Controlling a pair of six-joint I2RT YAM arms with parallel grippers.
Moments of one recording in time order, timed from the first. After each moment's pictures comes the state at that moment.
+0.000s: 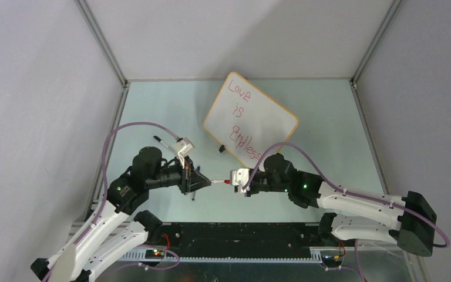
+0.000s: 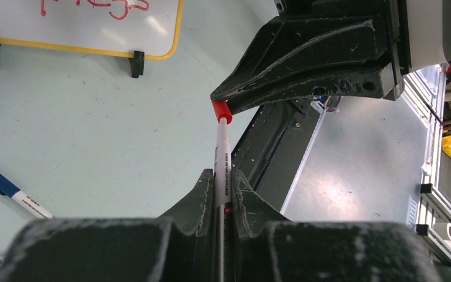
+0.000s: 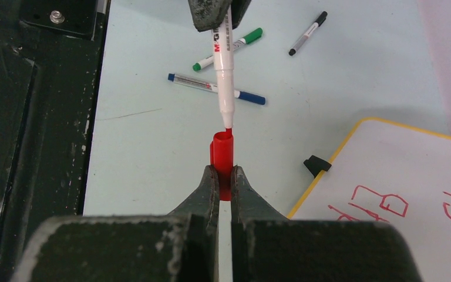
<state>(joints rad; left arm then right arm) -0.61 0.61 0.70 -0.53 0.56 -0.31 1.09 1.05 0.68 0.01 -0.27 -0.56</state>
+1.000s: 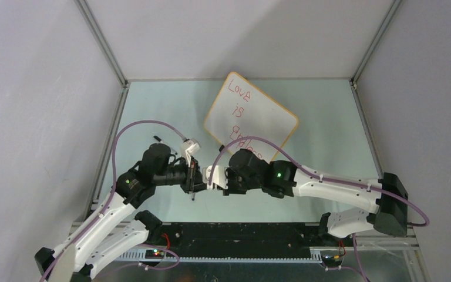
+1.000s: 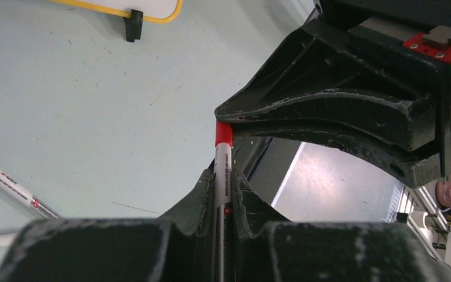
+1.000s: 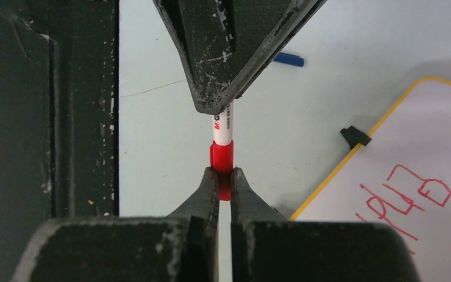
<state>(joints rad) -0.61 0.71 0.69 -0.55 0.59 -0.33 1.22 1.33 1.07 -0.40 -0.10 -0.48</state>
